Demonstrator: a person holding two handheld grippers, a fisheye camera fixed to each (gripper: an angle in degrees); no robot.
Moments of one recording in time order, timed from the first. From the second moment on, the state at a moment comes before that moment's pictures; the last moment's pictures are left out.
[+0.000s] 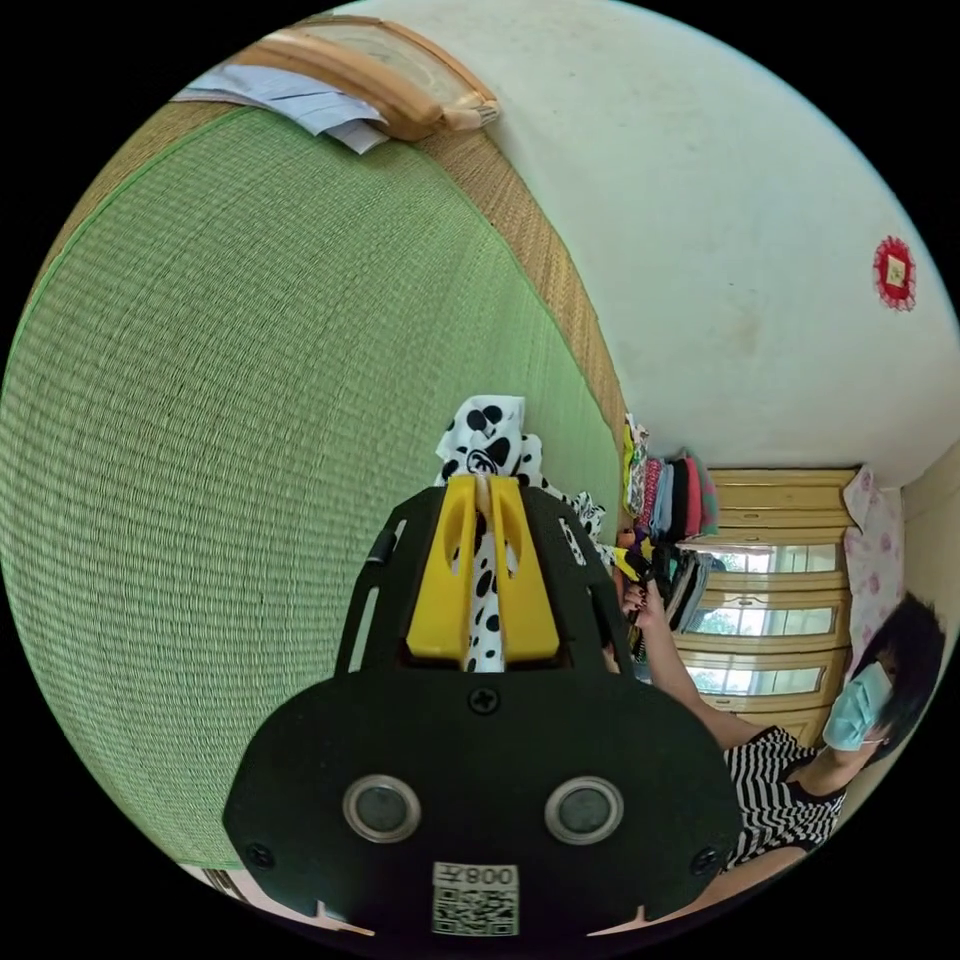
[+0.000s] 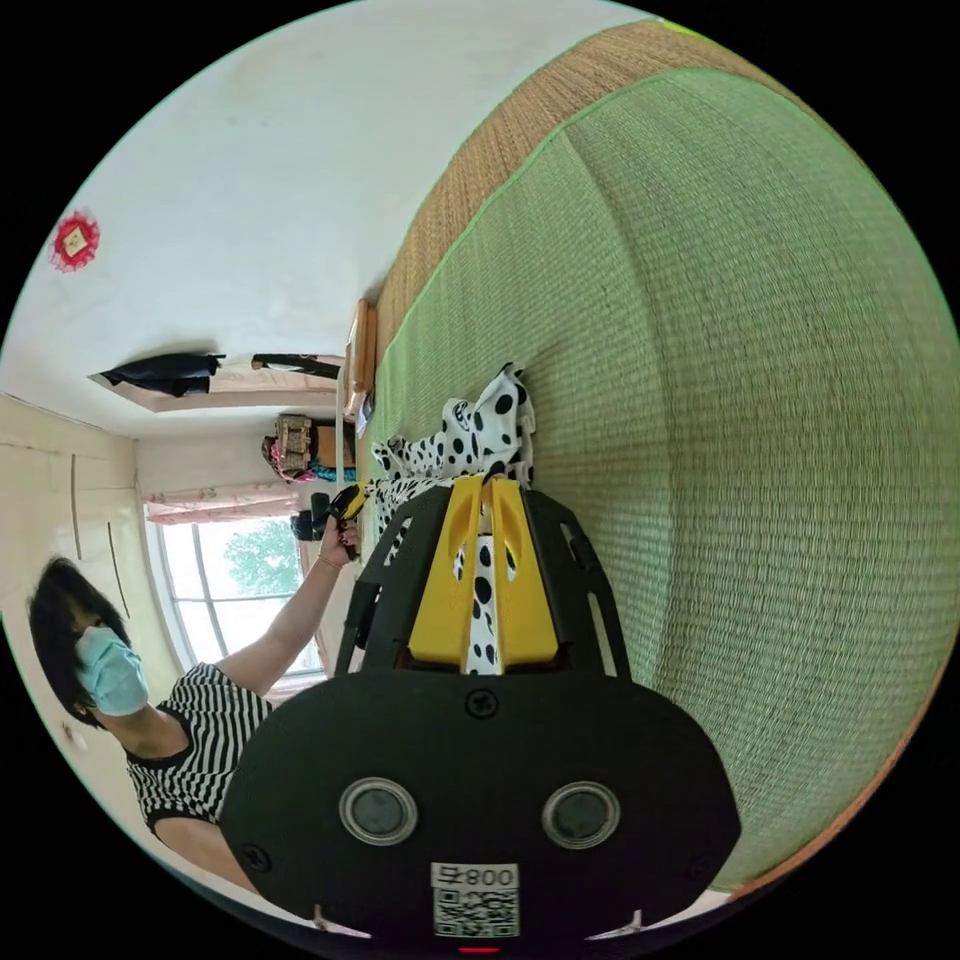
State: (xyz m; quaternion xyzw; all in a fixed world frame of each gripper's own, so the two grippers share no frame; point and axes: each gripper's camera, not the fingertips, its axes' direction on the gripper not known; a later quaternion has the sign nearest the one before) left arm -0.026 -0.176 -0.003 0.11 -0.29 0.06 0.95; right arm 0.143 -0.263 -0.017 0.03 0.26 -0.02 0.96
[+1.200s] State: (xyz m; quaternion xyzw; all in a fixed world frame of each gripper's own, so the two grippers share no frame) left arm -0.029 -0.307 0.312 -0.05 -0.55 0.25 0.80; right arm 0.125 -0.266 0.303 -0.05 0.61 -0.22 0.76
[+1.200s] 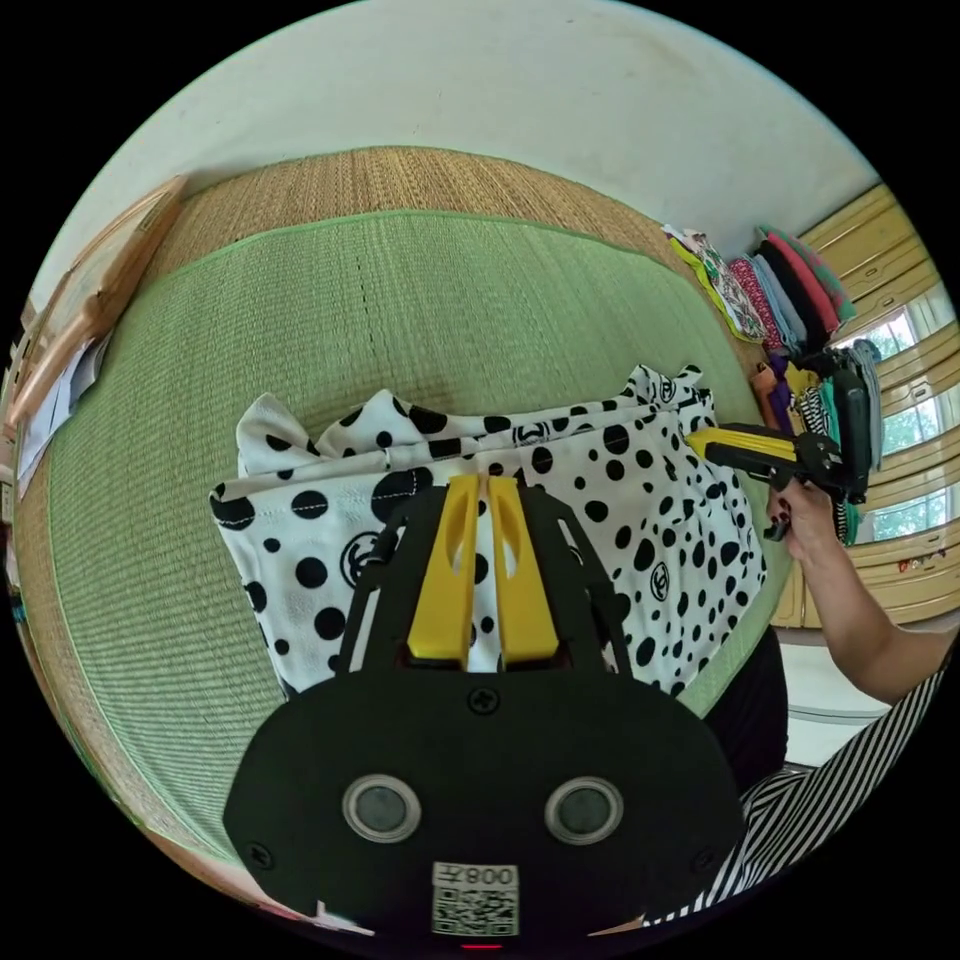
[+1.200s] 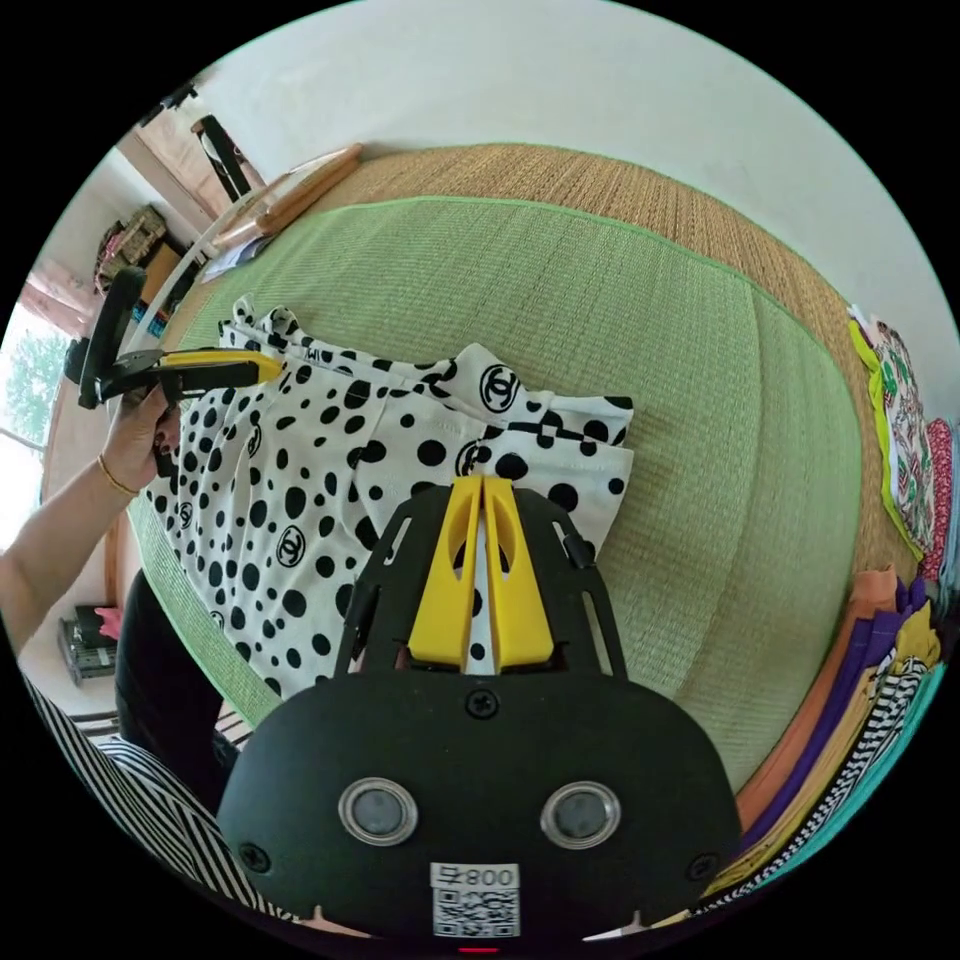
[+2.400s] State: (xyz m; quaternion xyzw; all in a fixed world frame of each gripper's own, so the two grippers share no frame) left arm -0.071 -0.342 0.404 -0.02 -0.52 0.22 0.82; right arm 0.133 -0.270 0.424 -0.05 0.62 -0.25 0.74
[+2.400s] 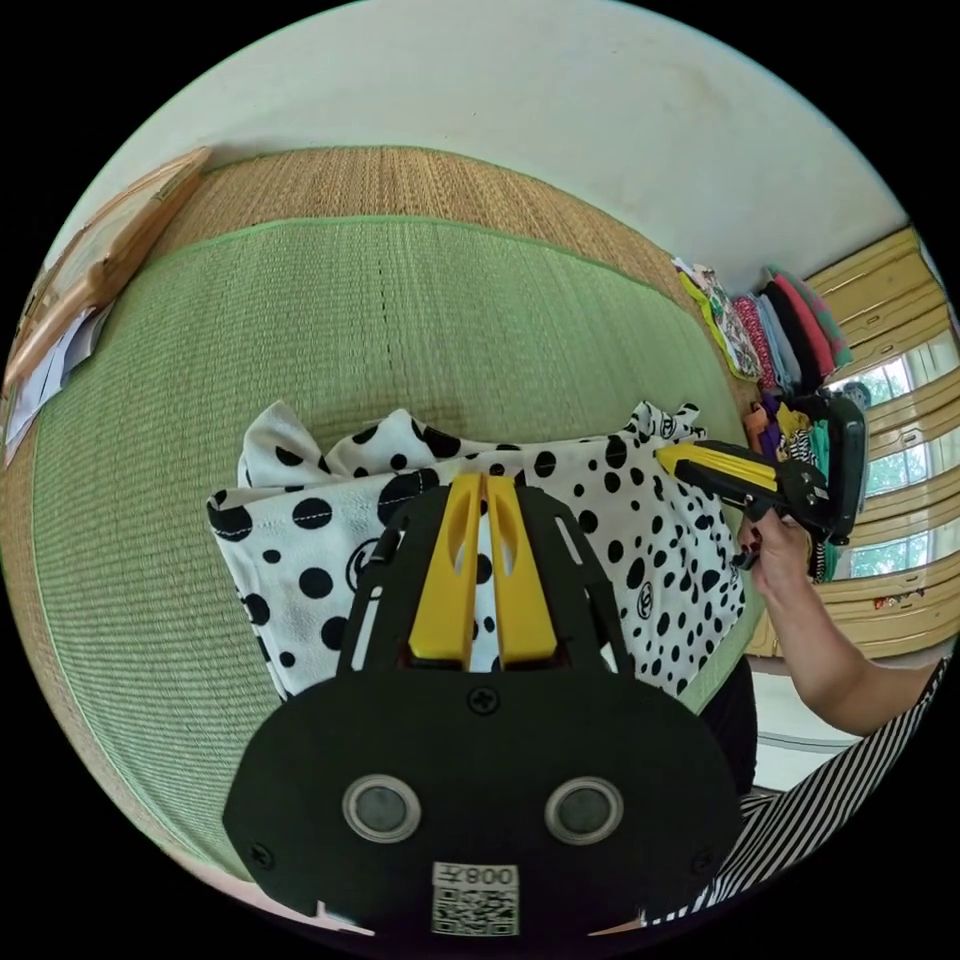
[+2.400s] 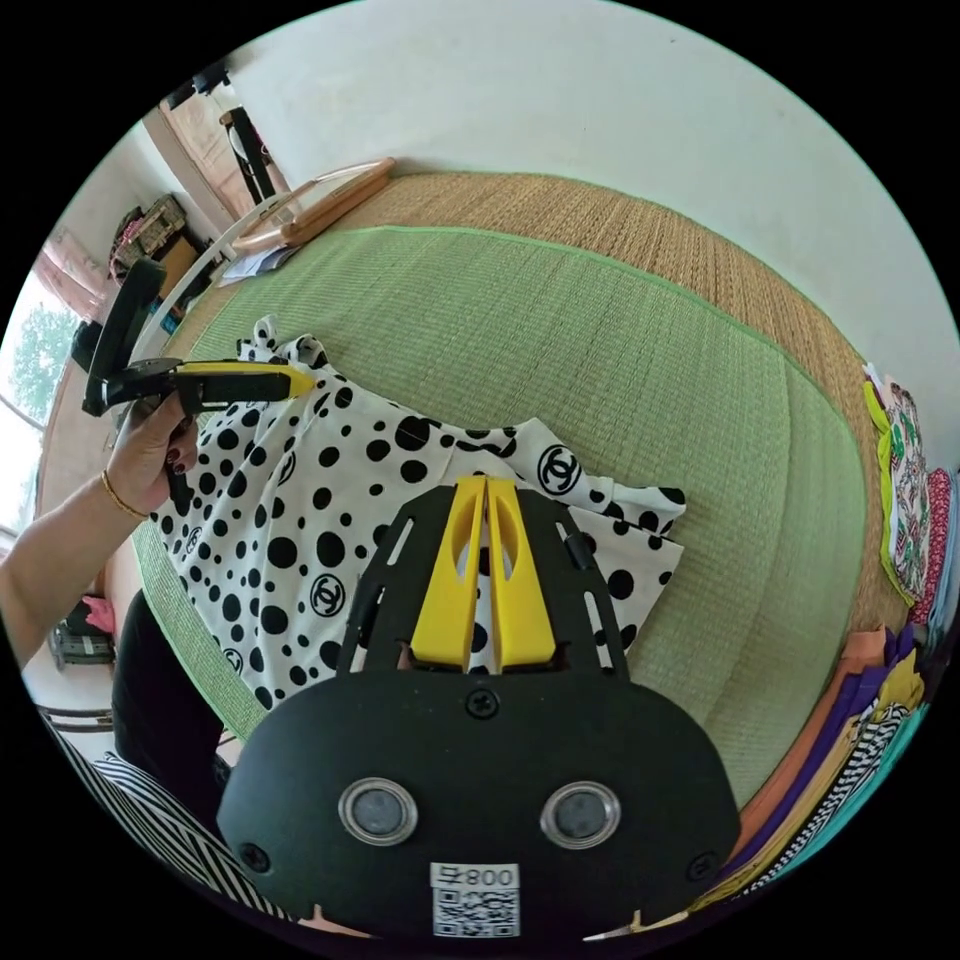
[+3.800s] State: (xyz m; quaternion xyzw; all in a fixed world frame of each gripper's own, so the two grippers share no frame) left arm -0.098 -0.128 0.557 -0.23 -0.77 0.31 0.51; right arm 0.139 -0.110 0.368 -0.12 0.58 -0.16 0.79
